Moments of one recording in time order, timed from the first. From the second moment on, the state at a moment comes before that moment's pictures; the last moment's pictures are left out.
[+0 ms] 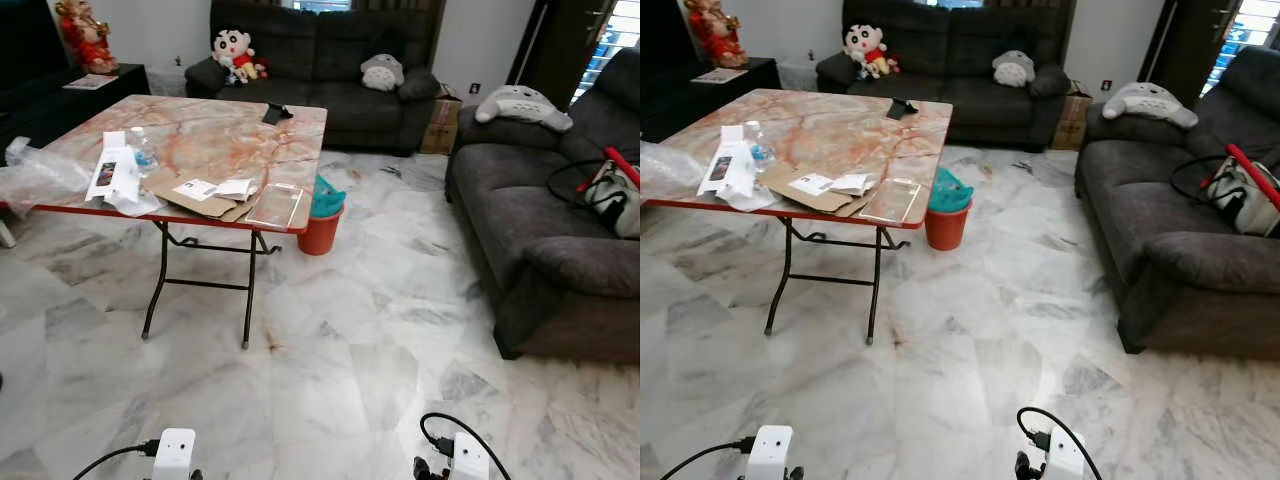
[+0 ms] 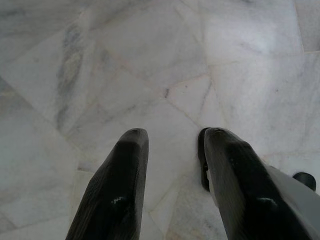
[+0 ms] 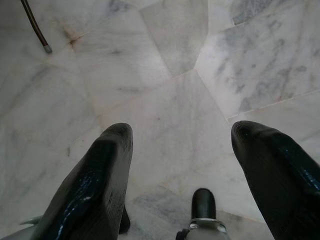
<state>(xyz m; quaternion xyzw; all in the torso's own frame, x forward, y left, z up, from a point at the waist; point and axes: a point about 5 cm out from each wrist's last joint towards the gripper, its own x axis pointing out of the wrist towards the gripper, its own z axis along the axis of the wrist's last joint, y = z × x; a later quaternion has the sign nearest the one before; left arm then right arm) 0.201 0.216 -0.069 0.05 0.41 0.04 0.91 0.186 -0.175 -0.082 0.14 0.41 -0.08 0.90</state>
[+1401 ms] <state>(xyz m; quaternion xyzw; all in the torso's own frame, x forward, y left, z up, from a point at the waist) 0.199 0.211 -0.071 0.04 0.42 0.04 0.91 0.188 -0.181 -0.080 0.13 0.40 -0.08 0.90</state>
